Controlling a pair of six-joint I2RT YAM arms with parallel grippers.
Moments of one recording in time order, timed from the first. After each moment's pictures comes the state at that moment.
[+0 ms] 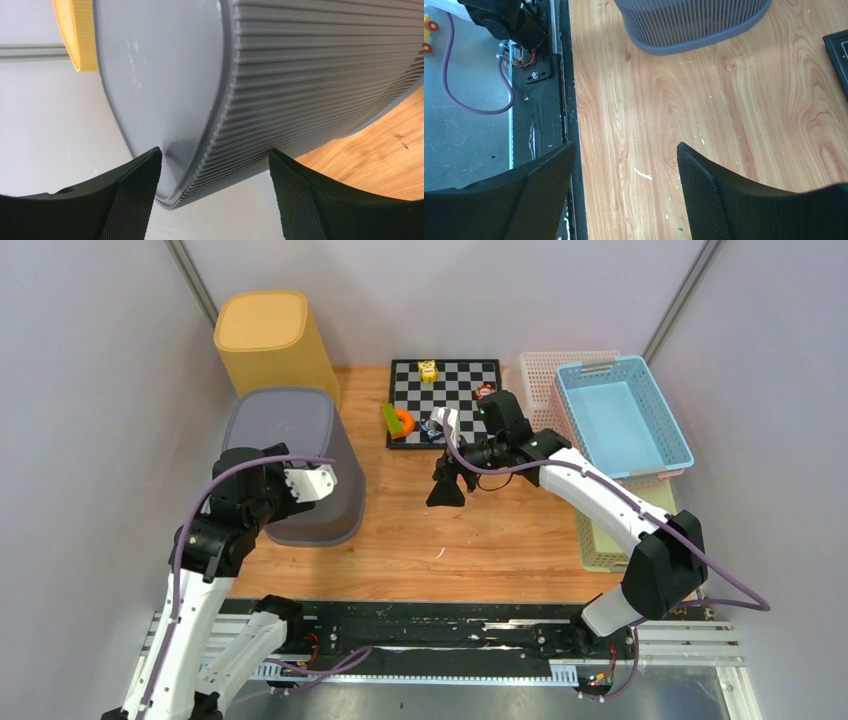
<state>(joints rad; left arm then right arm) -0.25 0.72 1.07 -0.92 -0.15 1.09 0.61 1.50 1.30 -0.50 -0.83 -0.25</state>
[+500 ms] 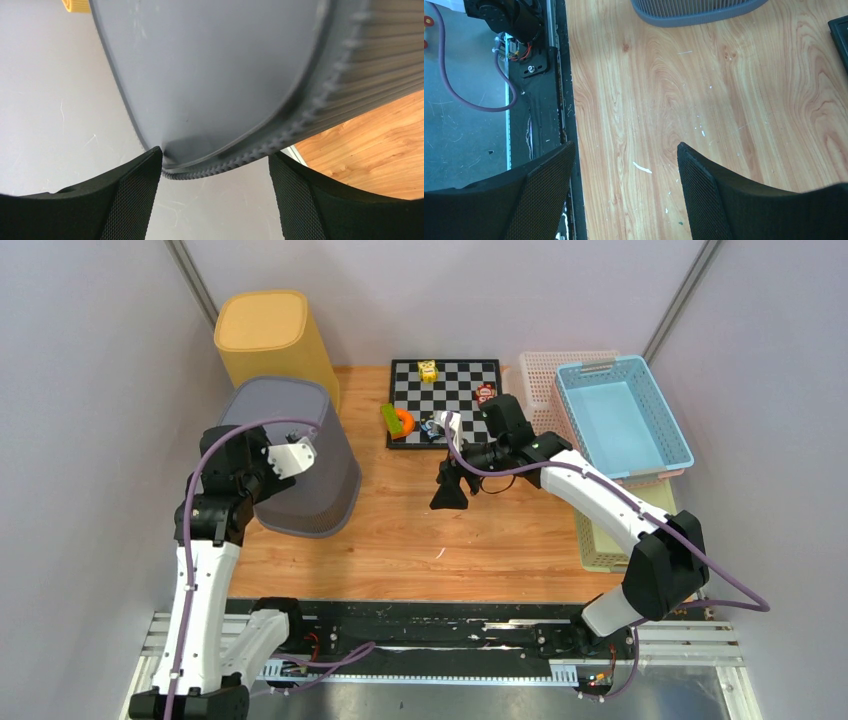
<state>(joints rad) -0.01 0.85 1.08 -0.82 -0.17 1.16 0.59 1.49 1.25 -0.50 -0.84 -0.27</state>
